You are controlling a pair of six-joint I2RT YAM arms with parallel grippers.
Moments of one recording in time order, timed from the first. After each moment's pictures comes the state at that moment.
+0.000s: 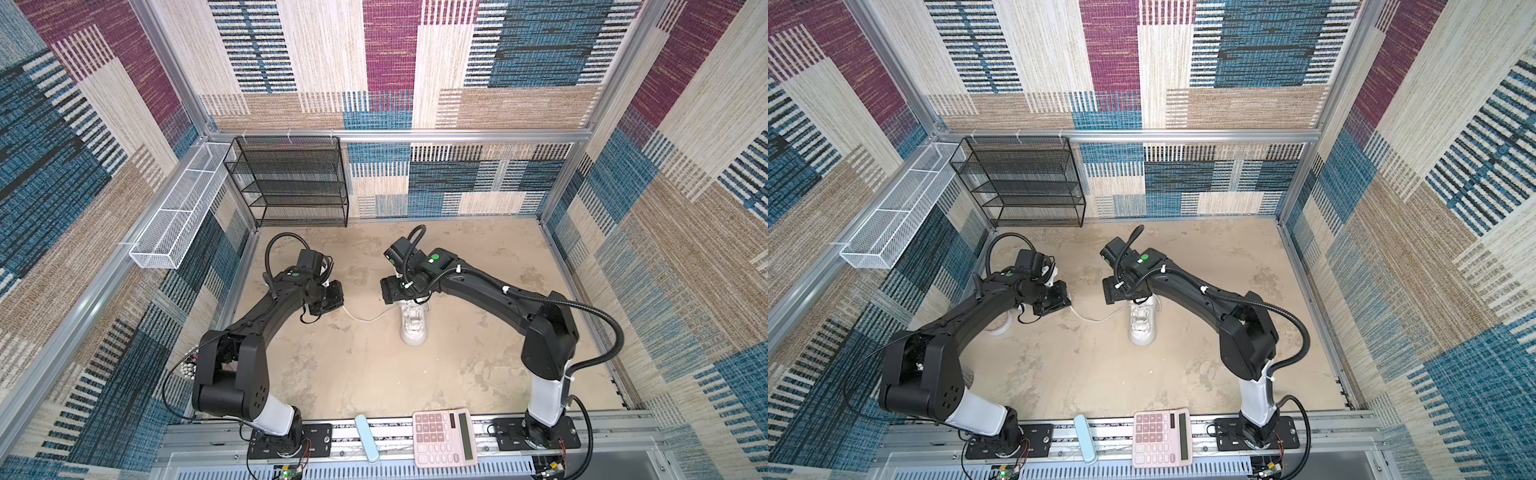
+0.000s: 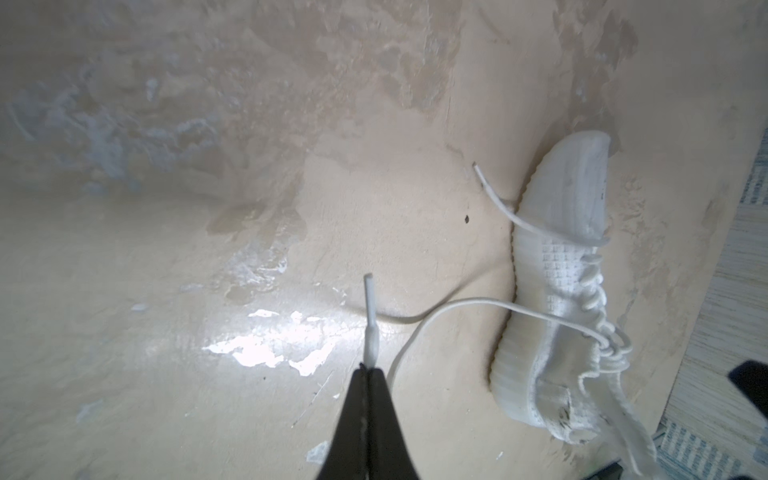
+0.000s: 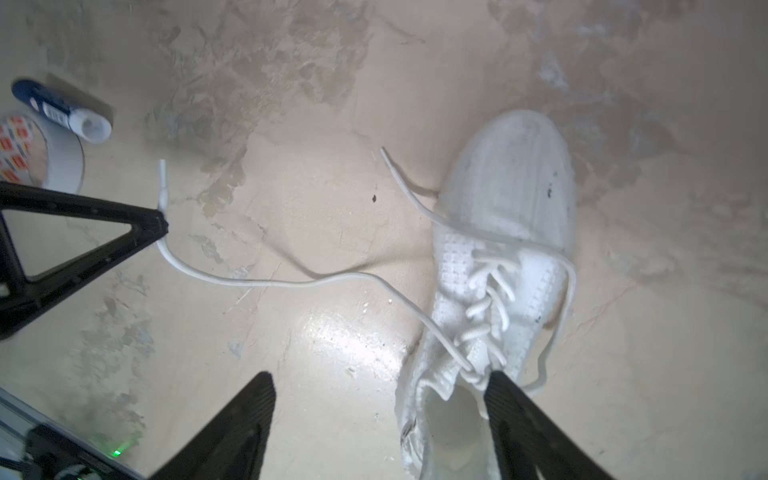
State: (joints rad) left arm -0.17 1.54 1.04 -0.66 0.32 -0.48; right arm 0.81 1.96 1.76 -0.91 0.04 0.43
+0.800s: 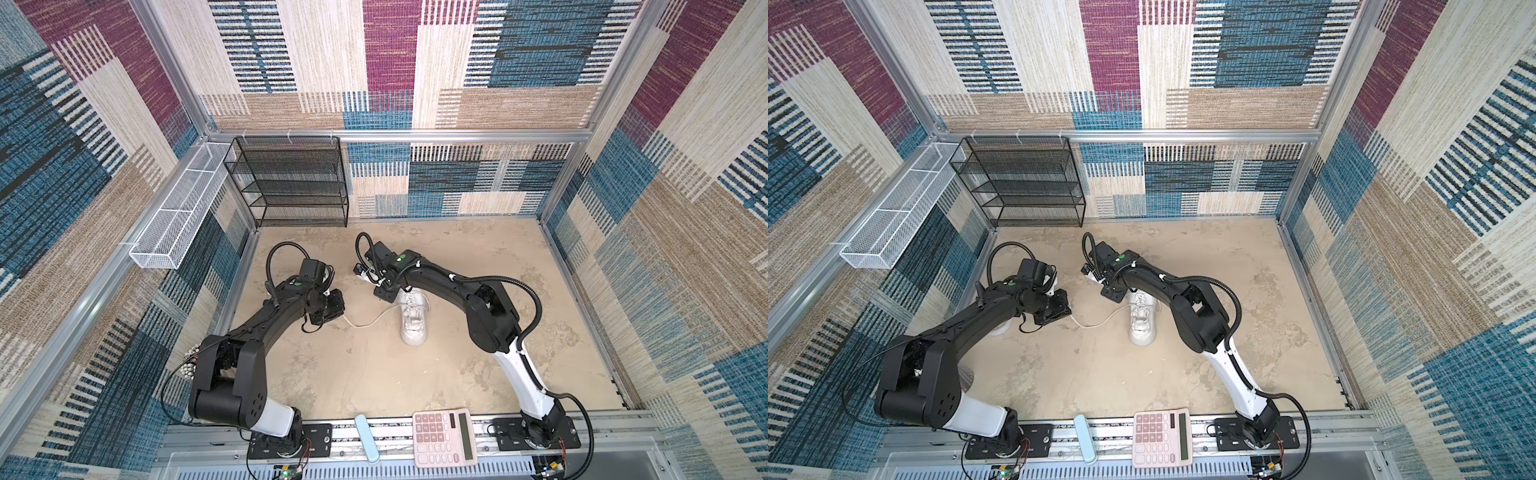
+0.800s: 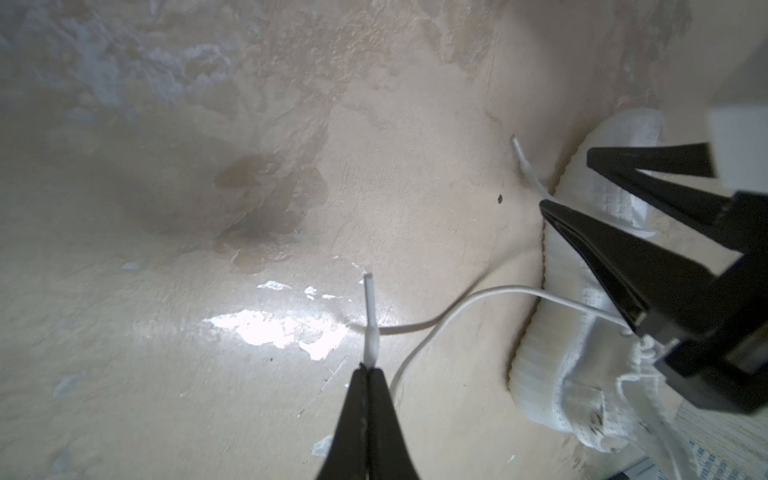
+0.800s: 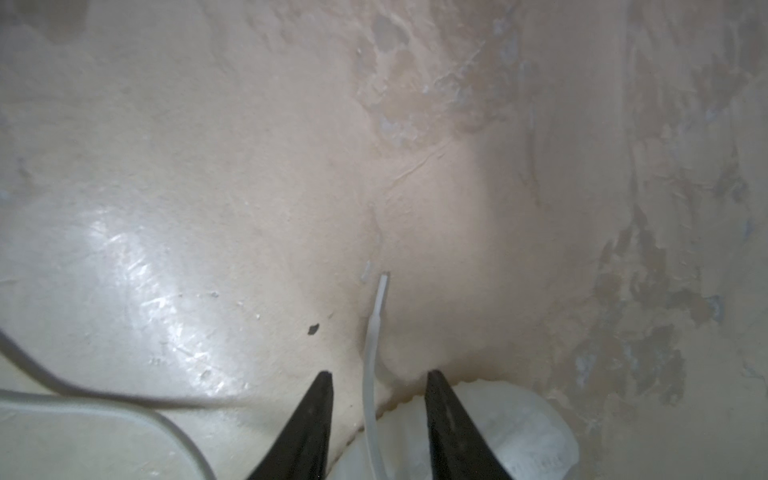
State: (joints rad) left arm -0.18 1.50 0.95 -0.62 0.29 -0.53; right arm 0.78 2.35 2.02 -0.85 0.11 -0.42
